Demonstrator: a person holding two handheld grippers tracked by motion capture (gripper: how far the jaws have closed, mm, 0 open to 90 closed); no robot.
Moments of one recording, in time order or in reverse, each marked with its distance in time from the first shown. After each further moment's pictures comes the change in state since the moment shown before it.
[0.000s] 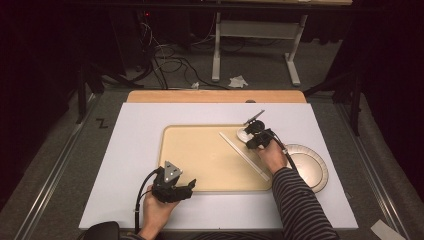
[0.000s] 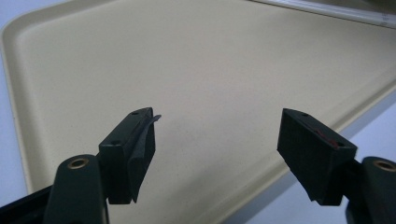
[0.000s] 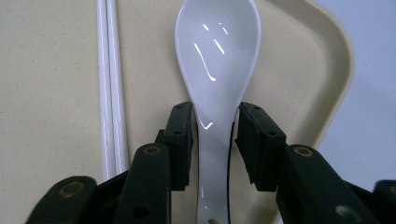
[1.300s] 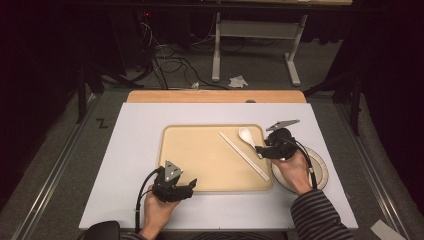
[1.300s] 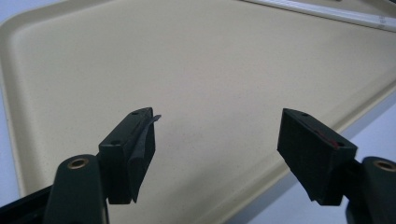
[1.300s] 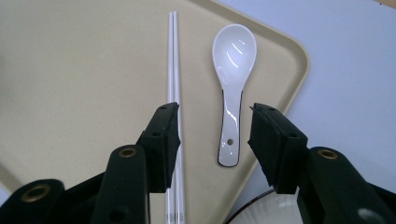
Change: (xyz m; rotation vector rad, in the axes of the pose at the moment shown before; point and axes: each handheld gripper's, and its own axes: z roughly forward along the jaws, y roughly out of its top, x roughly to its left) left arm -0.001 -0.001 0.001 -0.002 -0.002 -0.007; right arm -0.004 -0.033 -0.052 -0.166 0.029 0.008
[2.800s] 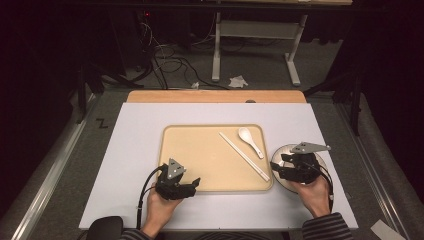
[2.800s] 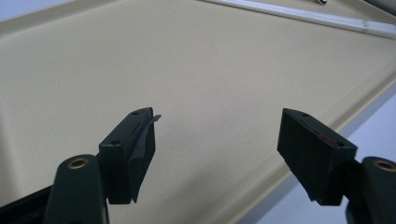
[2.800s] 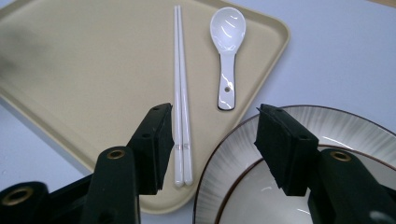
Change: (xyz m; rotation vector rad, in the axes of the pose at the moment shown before) left arm -0.006 0.001 0.009 0.021 -0.041 0.001; right arm 0.004 -0.088 -0.063 -0.199 0.079 0.031
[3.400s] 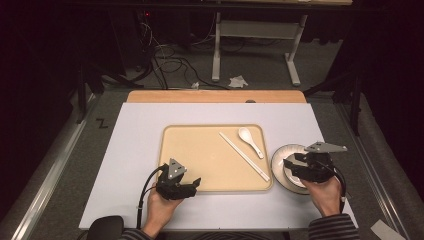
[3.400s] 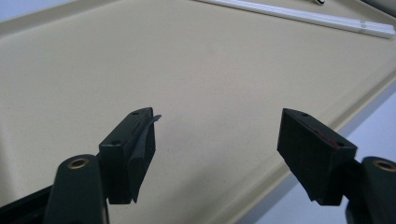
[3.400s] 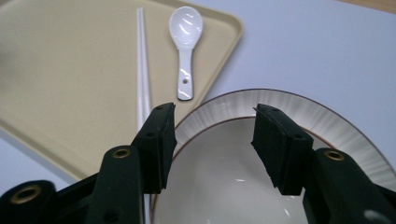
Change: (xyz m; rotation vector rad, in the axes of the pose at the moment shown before) left arm 0.001 0.002 -0.002 -0.002 -0.006 -0.003; right arm -0.007 -0.007 -0.011 -0.017 -0.022 0.026
